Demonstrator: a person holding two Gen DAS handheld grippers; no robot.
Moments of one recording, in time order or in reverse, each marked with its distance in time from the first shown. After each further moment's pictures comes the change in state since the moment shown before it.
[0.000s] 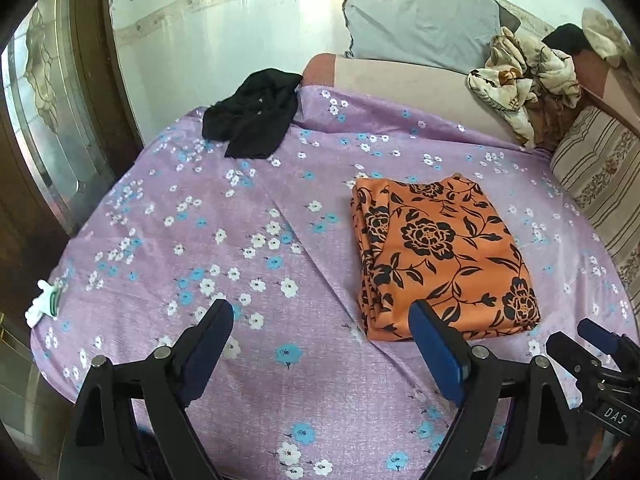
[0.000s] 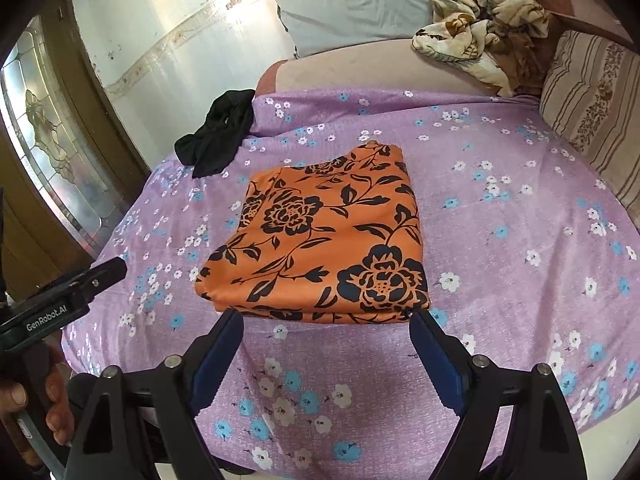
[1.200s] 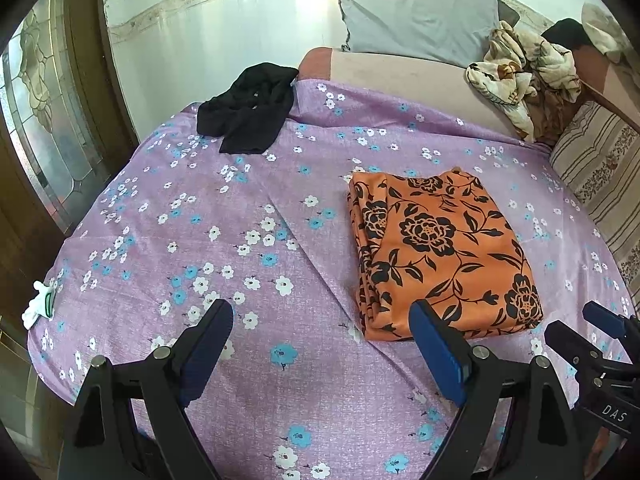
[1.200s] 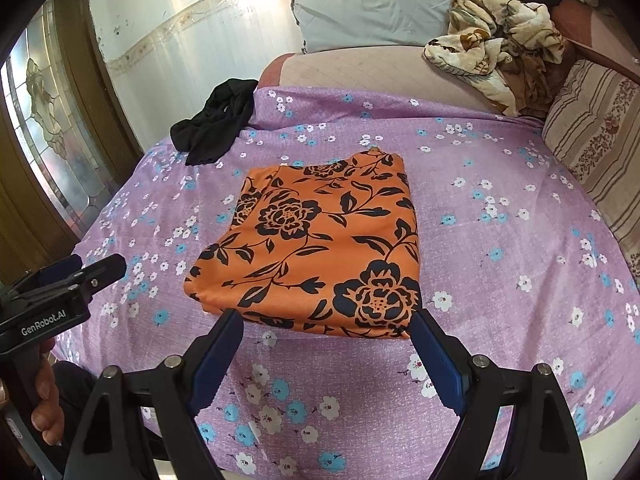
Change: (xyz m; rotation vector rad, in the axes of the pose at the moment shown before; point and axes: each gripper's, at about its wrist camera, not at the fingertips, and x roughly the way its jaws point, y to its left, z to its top) left arm 0.011 -0.002 0.000 0.003 0.022 -0.011; right arm 0.005 0.017 0.009 -0.080 0.006 -0.064
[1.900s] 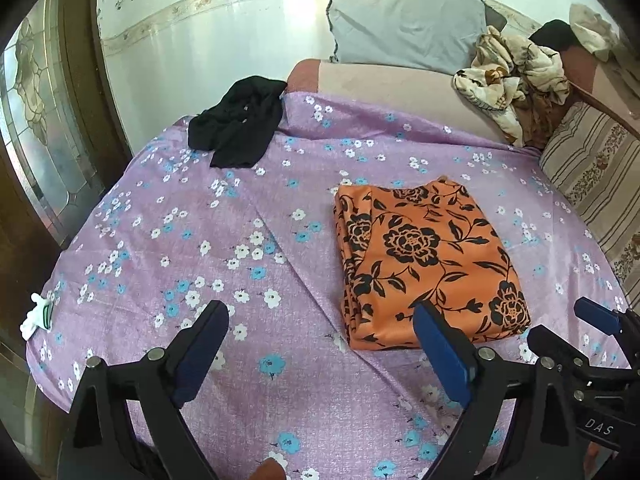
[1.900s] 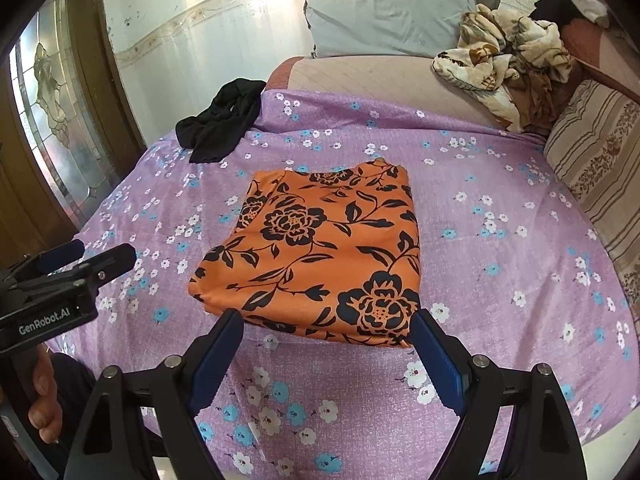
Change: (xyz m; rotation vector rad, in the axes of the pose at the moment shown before) left arm -0.010 -0.011 0.004 0.022 -0.040 -0.028; right arm -0.006 0.011 0.007 -0.057 -0.015 -0.020
